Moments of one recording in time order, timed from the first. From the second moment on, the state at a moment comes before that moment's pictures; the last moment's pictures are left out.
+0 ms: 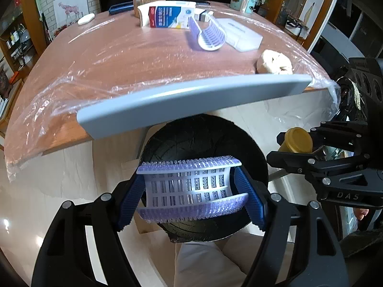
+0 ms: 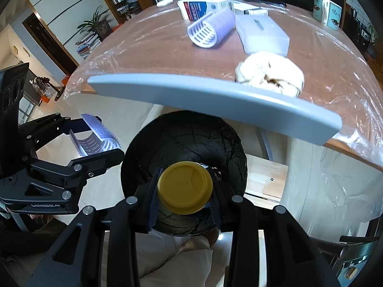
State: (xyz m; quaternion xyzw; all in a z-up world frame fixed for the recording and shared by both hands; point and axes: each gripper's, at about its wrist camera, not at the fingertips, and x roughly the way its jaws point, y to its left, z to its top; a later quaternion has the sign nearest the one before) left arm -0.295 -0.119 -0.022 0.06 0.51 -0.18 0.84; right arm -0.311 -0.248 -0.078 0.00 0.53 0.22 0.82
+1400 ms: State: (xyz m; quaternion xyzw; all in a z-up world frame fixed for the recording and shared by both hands) left arm -0.277 -0.121 -0.083 0.09 0.56 -0.16 0.81; right arm -0.291 -0.237 -0.131 -0.01 0.58 0.19 0.79
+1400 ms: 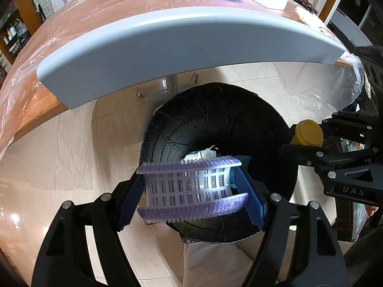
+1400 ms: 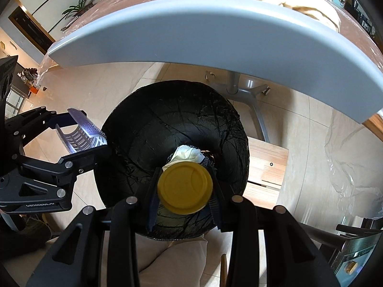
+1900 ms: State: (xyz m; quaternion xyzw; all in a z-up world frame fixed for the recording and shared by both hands) left arm -0.272 -0.122 -0.093 0.09 0.56 -0.15 0.81; right arm -0.288 -0.235 -0.135 -0.01 0.58 0.18 0.79
